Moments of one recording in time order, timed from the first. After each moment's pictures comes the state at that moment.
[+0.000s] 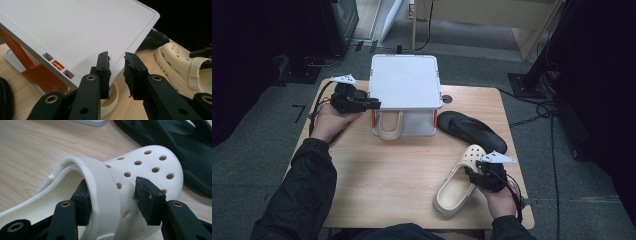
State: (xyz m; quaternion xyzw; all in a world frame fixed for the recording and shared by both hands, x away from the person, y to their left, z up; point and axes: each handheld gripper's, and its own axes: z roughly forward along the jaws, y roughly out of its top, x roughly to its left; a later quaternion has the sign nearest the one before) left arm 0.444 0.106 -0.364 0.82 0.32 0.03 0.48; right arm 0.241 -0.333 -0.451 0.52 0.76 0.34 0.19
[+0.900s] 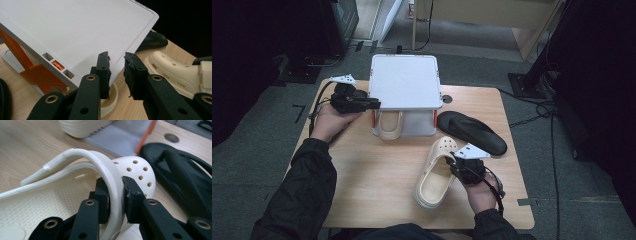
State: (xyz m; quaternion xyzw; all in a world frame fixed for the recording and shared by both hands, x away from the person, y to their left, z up) left arm 0.444 0.108 -0.365 0.81 0.32 0.02 0.49; right arm 0.253 -0.263 -0.424 0.43 0.79 0.36 0.24
